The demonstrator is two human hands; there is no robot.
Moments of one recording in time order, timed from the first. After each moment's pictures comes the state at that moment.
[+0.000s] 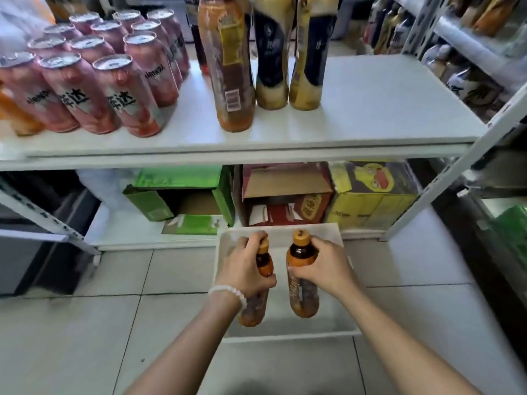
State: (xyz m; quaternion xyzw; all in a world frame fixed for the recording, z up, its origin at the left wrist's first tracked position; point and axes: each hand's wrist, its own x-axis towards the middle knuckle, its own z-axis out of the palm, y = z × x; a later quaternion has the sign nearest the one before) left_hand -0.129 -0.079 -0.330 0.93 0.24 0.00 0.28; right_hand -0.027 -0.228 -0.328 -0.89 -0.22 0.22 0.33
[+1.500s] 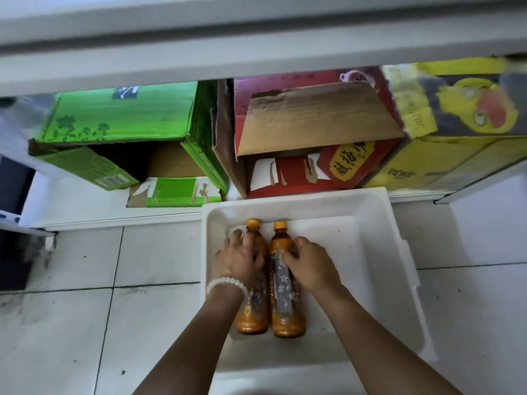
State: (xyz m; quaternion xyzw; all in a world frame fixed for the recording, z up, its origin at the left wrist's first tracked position) left_hand -0.085 -0.023 -0.516 0.93 0.30 -0.16 0.15; right_hand -0.007 -0.151 -0.526 -0.90 -0.15 0.32 0.24
